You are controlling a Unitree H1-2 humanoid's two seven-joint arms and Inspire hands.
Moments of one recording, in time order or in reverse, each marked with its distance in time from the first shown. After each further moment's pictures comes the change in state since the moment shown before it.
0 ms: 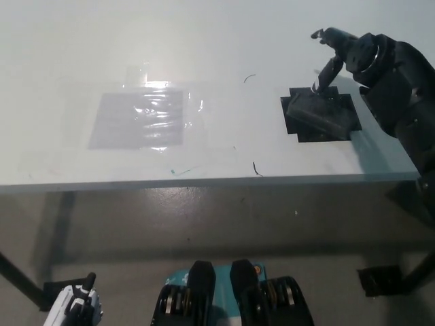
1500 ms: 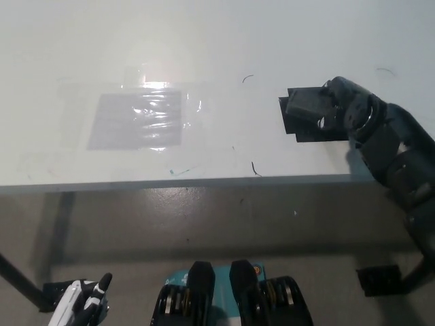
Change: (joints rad) left_arm -0.012 0.010 -0.029 -0.011 0.052 -0.027 -0.003; right_arm 0.141 0.043 -0.055 0.086 -0.024 -0.095 -0.266
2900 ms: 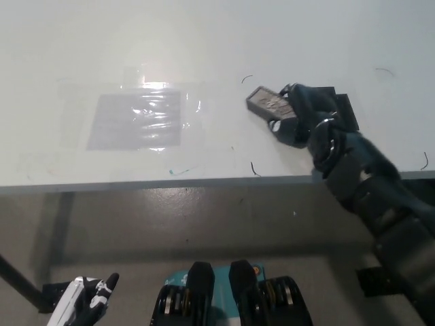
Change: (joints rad) left_arm -0.012 0.019 -0.009 0.001 0.051 -0.001 -0.002; right_arm 0.059 0.121 0.061 -0.011 -0.045 -0.111 -0.162
